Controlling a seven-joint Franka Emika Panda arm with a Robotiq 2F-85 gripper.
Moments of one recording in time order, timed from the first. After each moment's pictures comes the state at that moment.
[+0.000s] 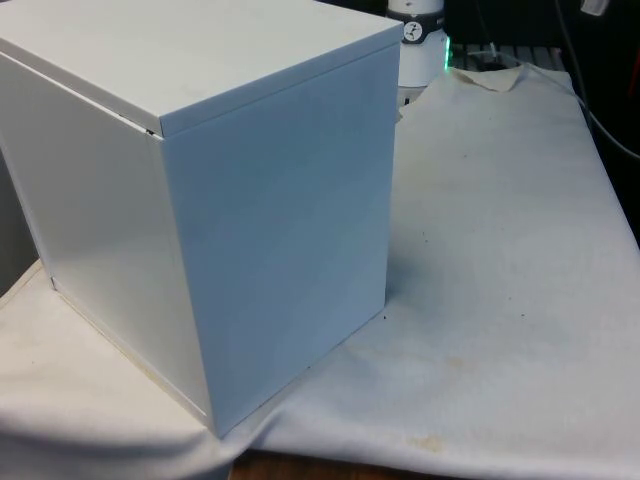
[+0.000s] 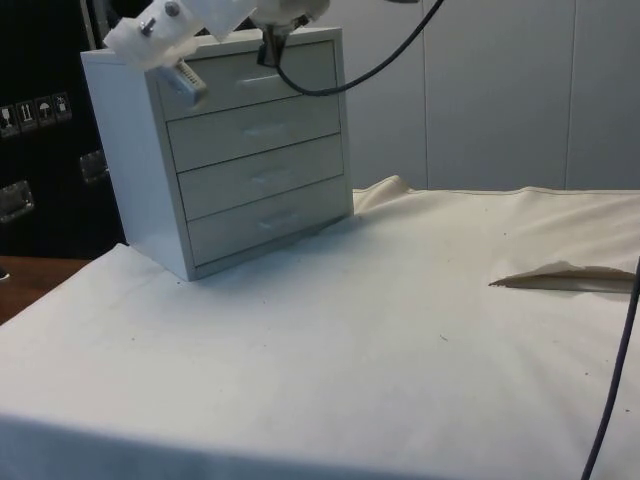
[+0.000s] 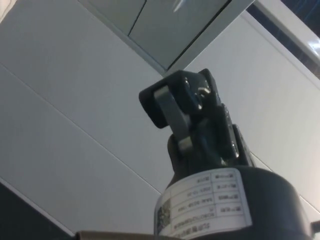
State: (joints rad) arm 0.84 -0.06 -0.49 -2.29 -1.37 1.82 0.97
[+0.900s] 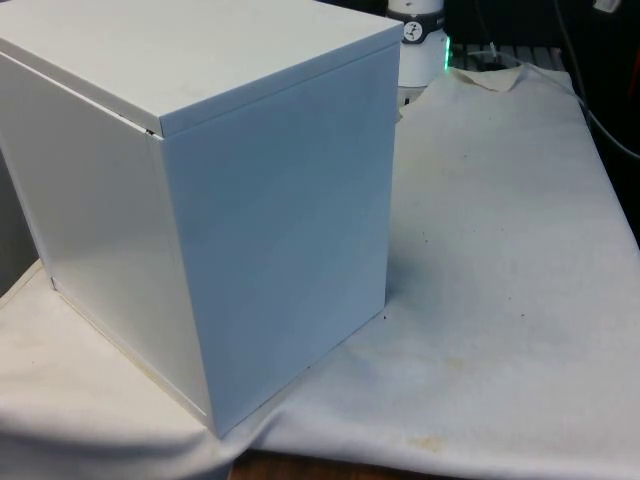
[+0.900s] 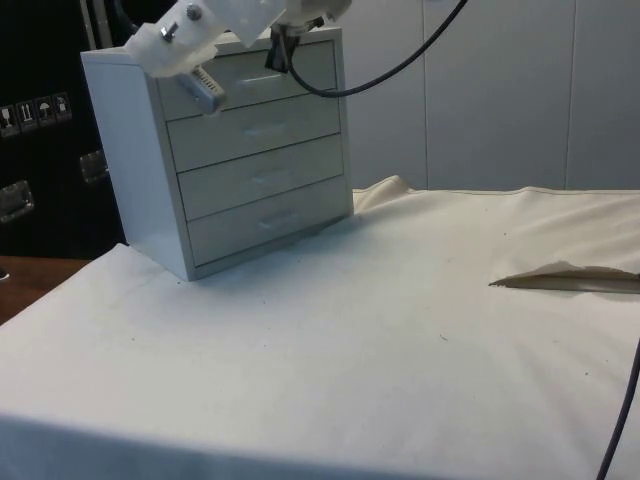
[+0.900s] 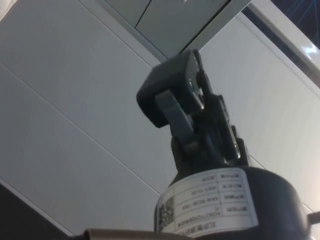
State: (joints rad) arm 0.84 -0.10 -0.42 -2.34 -1.36 1.77 1.04
